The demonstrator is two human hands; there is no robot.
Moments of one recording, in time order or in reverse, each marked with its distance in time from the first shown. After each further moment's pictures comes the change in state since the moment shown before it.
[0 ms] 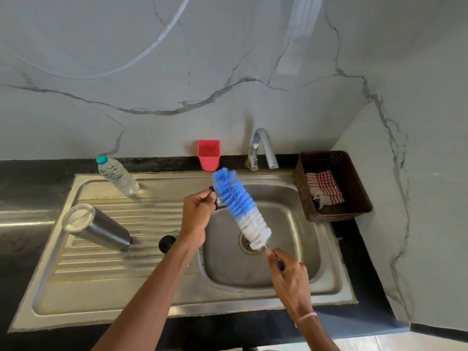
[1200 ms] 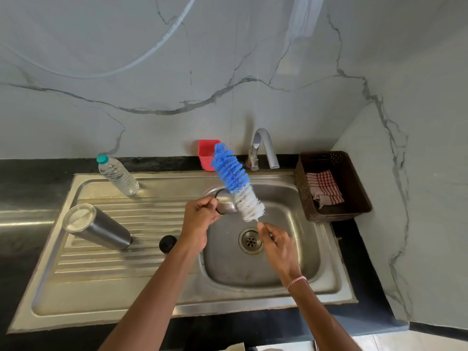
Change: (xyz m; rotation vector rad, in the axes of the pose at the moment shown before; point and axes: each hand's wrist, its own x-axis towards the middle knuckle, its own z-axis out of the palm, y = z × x) left_hand -0.015 0.004 -0.003 -0.072 -0.037 -0.154; right_hand 0.047 -0.043 -0.001 0.178 -0.097 -0.016
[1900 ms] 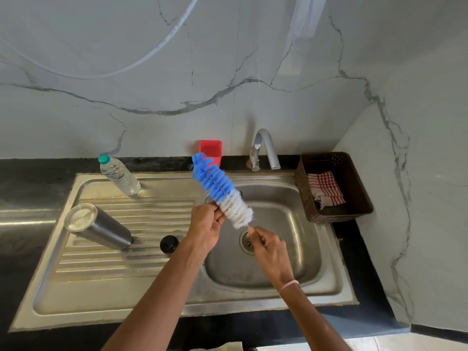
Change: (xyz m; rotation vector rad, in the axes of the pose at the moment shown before) left_hand -0.007 0.022 0.024 -0.509 0.111 -0.293; right_hand -0.006 -0.003 0.019 -0.099 -0.025 0.005
